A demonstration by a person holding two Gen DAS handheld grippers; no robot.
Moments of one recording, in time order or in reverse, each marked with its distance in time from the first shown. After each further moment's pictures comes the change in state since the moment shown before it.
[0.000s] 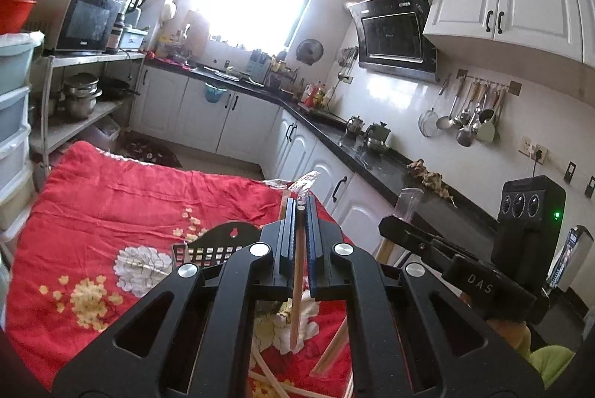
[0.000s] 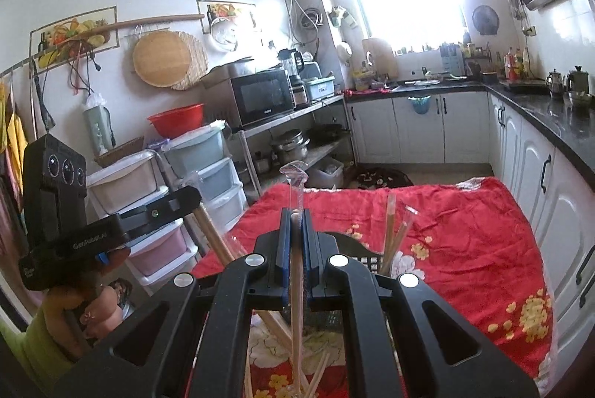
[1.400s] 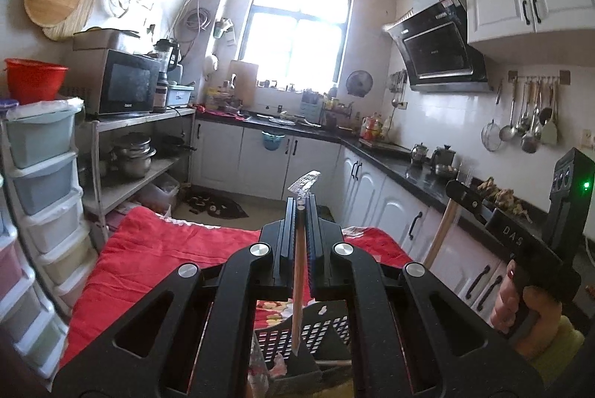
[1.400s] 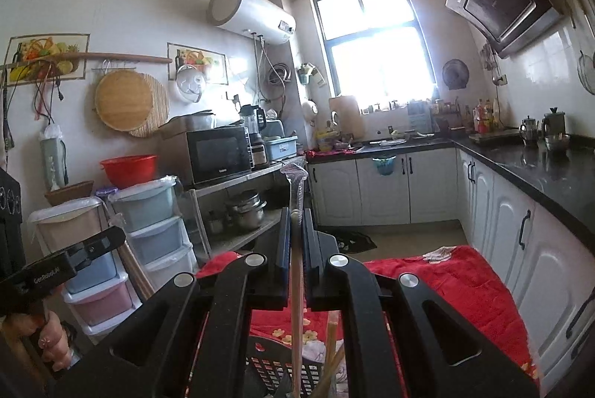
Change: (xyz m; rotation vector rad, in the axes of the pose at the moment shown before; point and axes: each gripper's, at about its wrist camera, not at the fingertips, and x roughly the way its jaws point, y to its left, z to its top) left arm 0.034 0.025 0.037 0.140 -0.149 0.271; right arm 0.067 -0.057 0.026 -0.038 -0.238 -0.154
